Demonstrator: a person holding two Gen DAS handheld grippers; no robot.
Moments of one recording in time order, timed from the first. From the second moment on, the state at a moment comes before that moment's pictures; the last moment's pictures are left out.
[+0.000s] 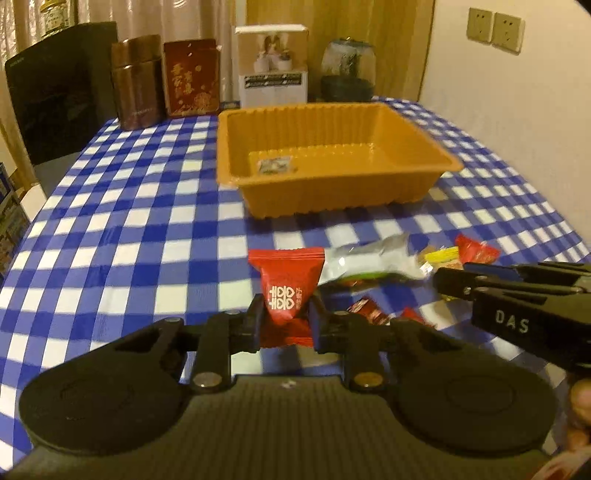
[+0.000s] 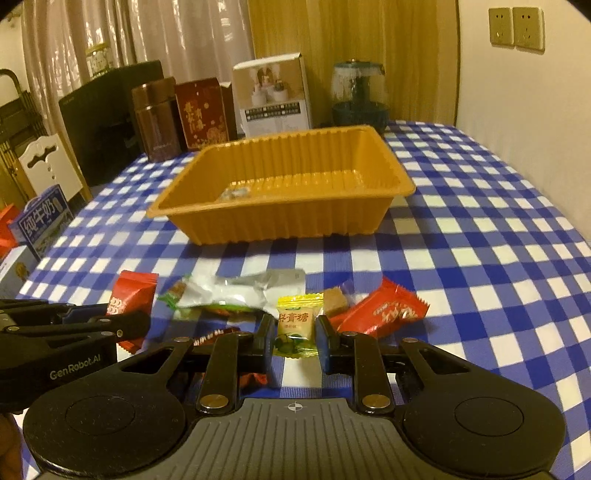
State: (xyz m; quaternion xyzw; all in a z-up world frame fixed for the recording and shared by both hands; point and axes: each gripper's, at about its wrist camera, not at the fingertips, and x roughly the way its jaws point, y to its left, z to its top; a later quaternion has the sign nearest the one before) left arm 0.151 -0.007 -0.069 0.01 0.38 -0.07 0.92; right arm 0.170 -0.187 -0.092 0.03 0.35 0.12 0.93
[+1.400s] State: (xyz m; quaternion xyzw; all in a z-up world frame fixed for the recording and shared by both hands) left arm 0.306 -0.027 -0.024 -0.06 0.33 -0.09 0.94; right arm 0.323 -0.222 -0.045 0.07 0.29 0.11 0.95
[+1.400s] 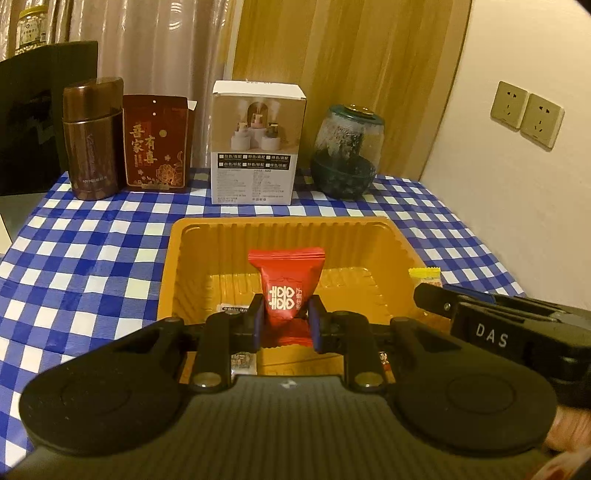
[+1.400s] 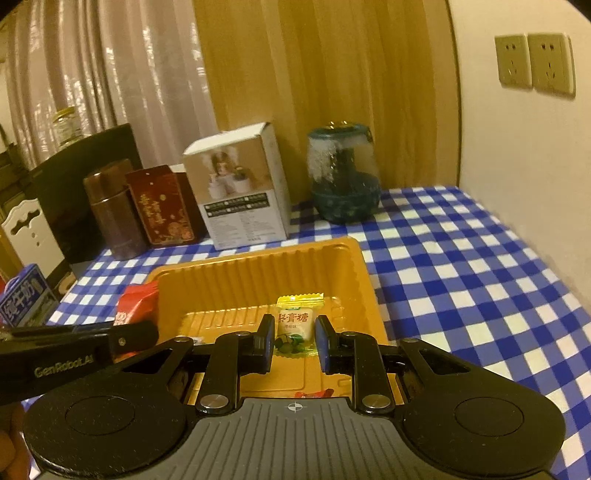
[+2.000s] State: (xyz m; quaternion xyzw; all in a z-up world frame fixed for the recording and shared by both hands) left arm 0.317 -0.015 -0.040 -0.06 0.34 -0.07 0.94; right arm 0.336 -0.224 -0.053 0.09 0.31 0.11 0.94
